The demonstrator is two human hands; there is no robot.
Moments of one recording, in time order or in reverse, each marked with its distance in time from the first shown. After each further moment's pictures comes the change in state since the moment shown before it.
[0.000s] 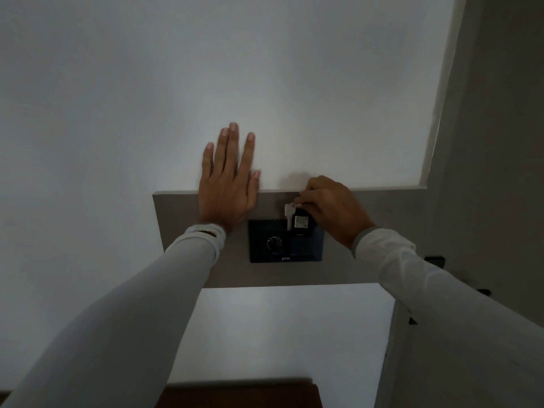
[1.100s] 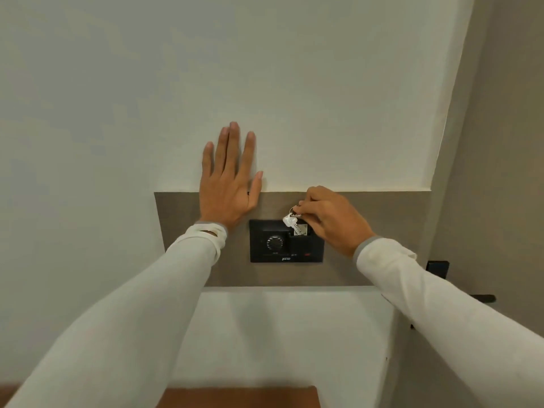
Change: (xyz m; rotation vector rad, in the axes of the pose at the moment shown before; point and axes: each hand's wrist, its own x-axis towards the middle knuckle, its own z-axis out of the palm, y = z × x) left_hand -0.001 -0.002 0.004 0.035 -0.035 -0.011; right_hand -0.014 0.008 0.014 0.045 0.048 -0.143
